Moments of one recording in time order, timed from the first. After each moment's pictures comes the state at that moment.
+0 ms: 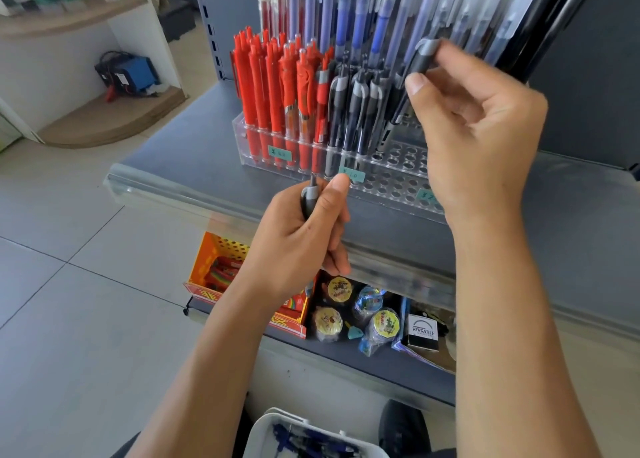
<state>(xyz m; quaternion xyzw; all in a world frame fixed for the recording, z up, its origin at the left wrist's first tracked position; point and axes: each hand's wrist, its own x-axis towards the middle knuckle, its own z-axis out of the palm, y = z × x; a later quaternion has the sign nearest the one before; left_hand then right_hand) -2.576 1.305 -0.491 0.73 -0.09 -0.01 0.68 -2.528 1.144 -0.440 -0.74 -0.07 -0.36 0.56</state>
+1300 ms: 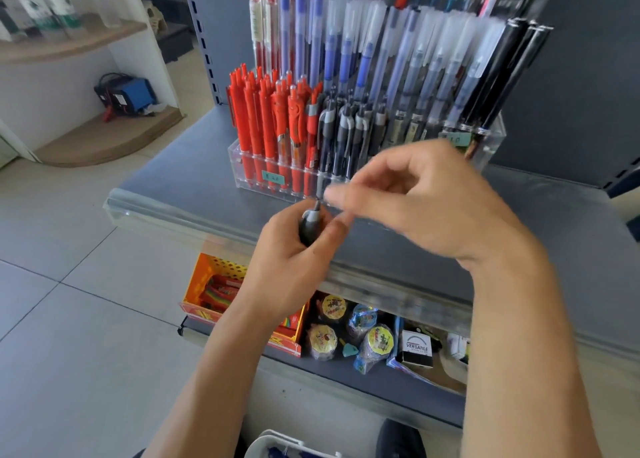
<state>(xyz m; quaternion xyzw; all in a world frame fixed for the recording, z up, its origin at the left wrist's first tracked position) -2.573 1.305 -0.494 0.75 -0.11 0.01 0.66 -2.562 1.141 -0.409 -0.89 -0.10 0.00 0.45</state>
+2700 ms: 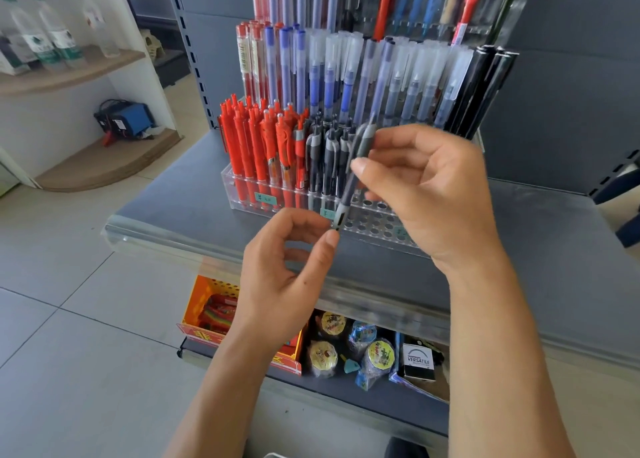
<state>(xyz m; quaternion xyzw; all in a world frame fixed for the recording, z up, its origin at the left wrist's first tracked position) -2.579 1.300 -0.492 0.76 -0.12 0.17 0.61 -2.550 1.135 -0.420 -0.75 -0.11 -0.17 0.63</state>
